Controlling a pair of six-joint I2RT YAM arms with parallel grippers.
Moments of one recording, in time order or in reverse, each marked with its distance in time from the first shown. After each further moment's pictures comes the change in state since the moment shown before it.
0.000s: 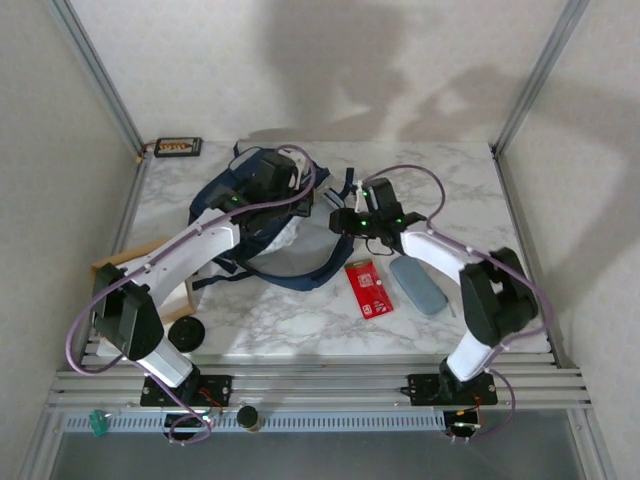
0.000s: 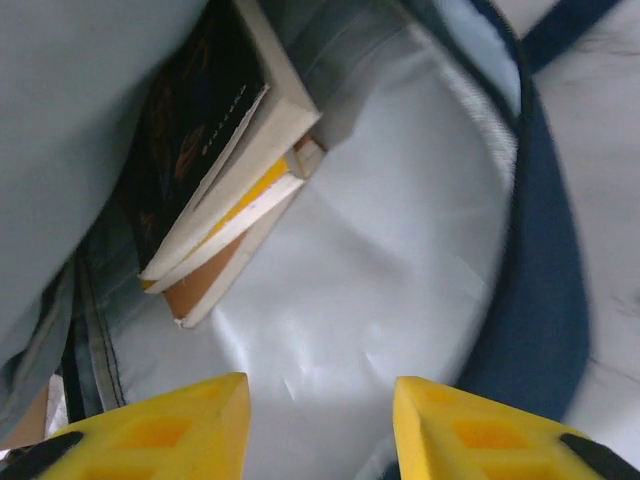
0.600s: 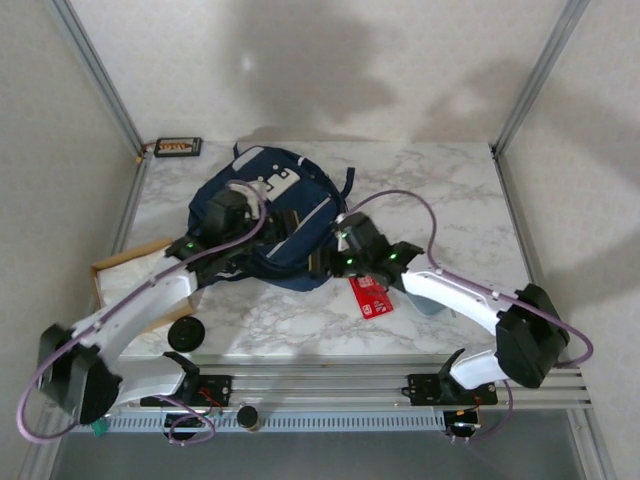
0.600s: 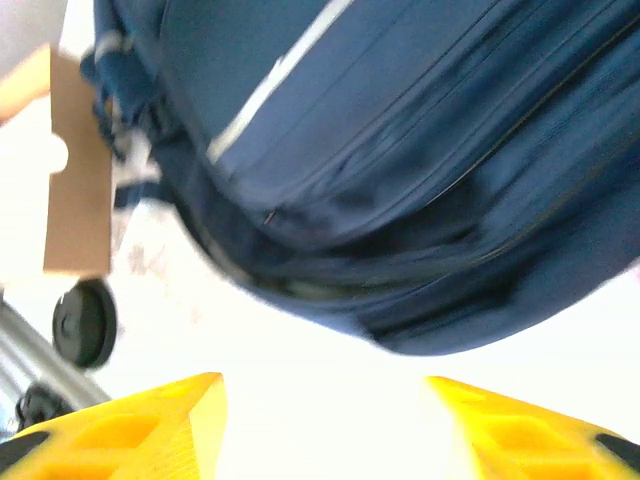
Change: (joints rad) left arm 0.116 -0.450 -0.459 0.152 0.121 -0.247; right arm 0.338 -0.185 -0.104 -0.166 0.115 0.168
